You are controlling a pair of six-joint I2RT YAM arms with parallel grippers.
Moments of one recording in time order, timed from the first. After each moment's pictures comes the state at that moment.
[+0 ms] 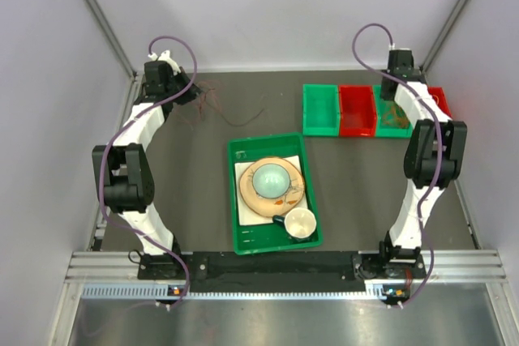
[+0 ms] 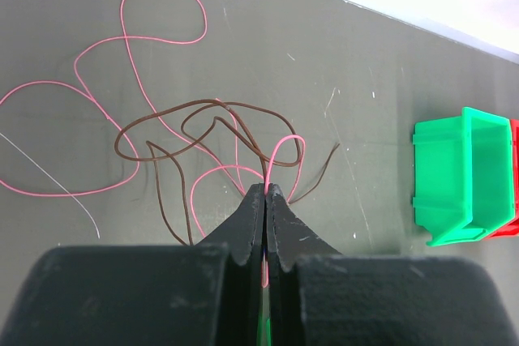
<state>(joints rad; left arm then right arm) 0.02 1.78 1.39 -0.11 0.33 -0.45 -0.03 1.98 1.64 -0.43 0.28 0.03</state>
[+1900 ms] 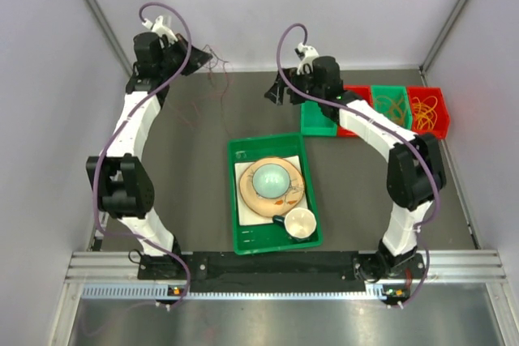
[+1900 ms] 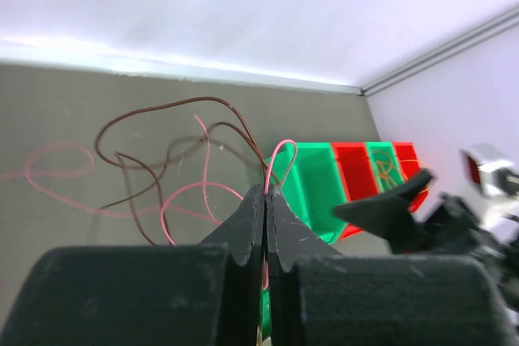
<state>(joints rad) -0.01 1.73 1.62 -0.09 0.51 -0.61 0.46 1.83 1.49 -0.02 -0.32 0.34</state>
